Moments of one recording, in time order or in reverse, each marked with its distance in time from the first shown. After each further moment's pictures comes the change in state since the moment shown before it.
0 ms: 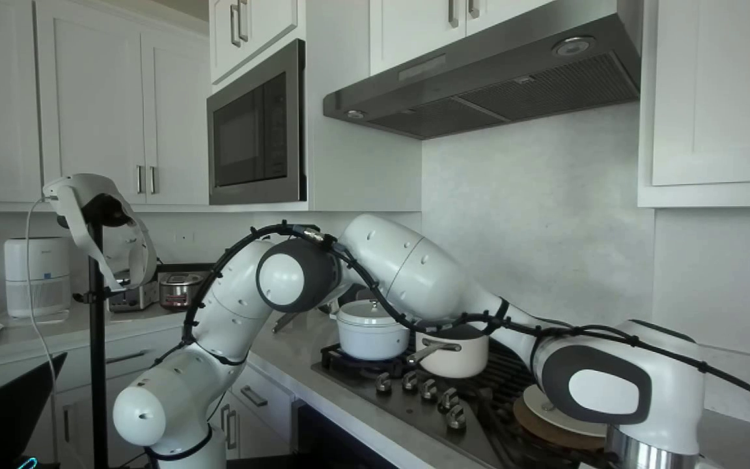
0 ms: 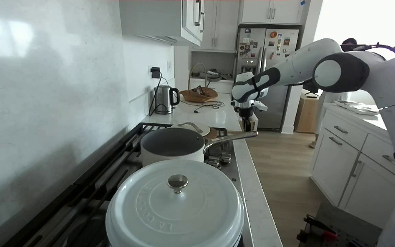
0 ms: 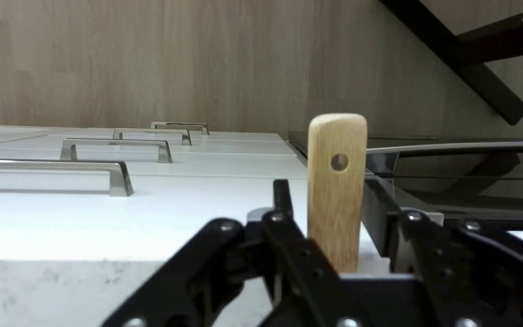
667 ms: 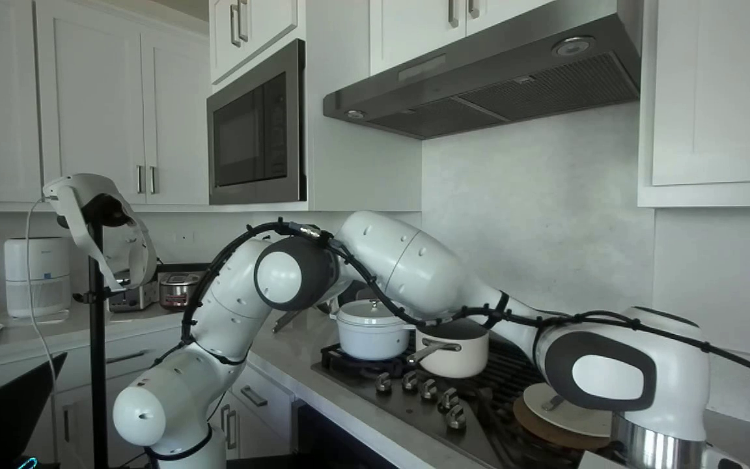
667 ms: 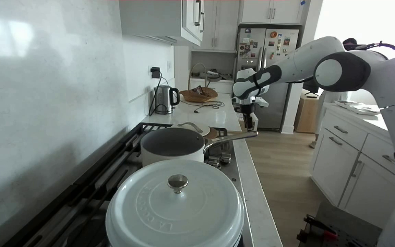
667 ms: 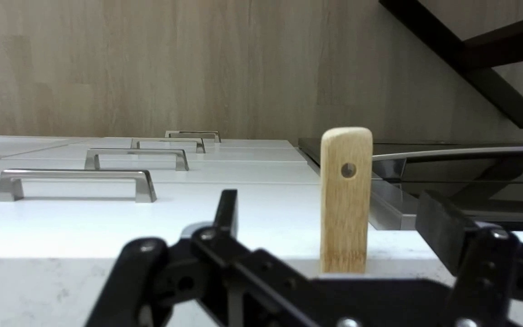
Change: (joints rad) arm -0.001 -0.011 -0.010 0.031 -0.024 -0.031 0.015
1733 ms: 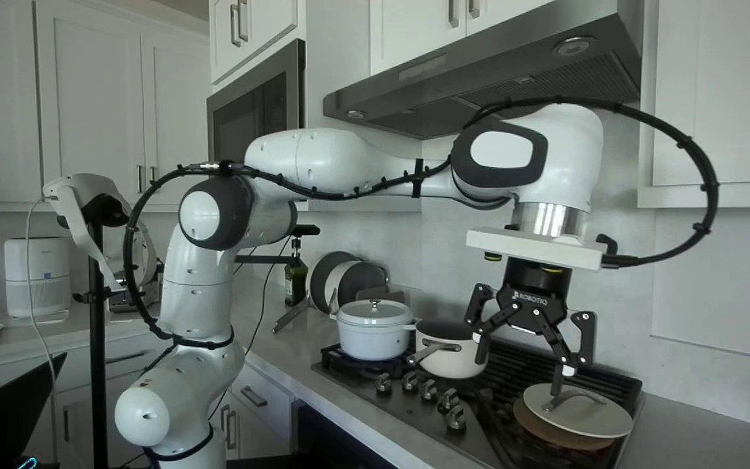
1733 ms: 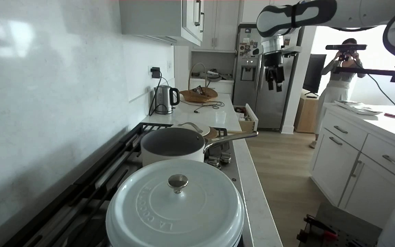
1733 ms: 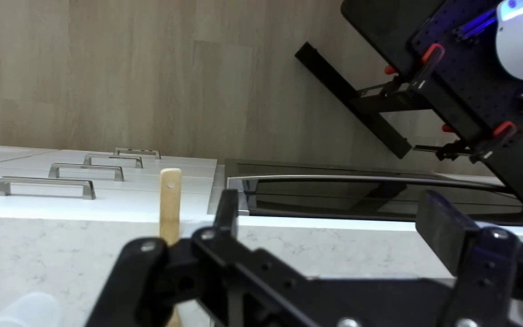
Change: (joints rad) arm 0.049 -0.465 -0.009 -0.017 -0.036 -0.541 -0.108
